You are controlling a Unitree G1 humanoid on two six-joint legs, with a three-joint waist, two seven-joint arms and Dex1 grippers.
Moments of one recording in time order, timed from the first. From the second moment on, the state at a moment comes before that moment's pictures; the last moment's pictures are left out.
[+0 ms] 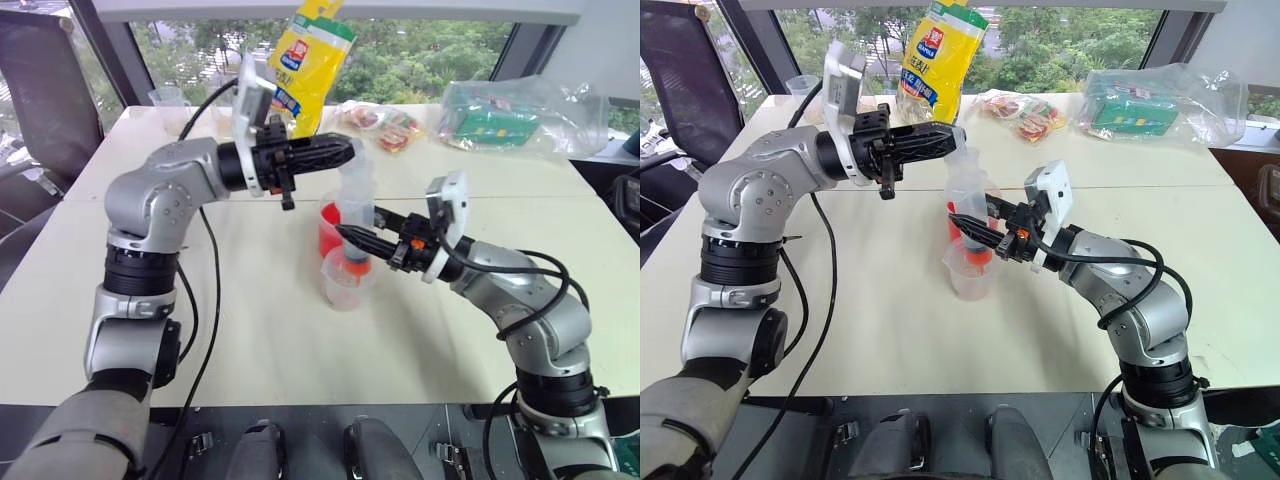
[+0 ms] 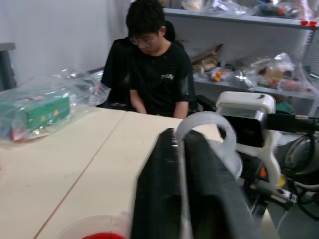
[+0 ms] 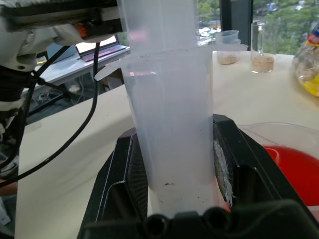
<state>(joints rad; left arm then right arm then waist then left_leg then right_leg) -1.00 0.44 0.01 0.04 -0.70 0.77 -1.03 -0.45 -0.47 -0.02 -0.46 0.61 0.69 0.64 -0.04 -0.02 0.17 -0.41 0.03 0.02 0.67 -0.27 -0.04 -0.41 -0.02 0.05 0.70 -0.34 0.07</state>
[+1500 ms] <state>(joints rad) -0.92 0.45 0.00 -0.05 -0.64 0.77 -1.04 -0.50 -0.46 -0.01 -0.43 0.65 0.76 0.65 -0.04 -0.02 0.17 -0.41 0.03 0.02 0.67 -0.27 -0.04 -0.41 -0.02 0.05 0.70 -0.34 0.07</state>
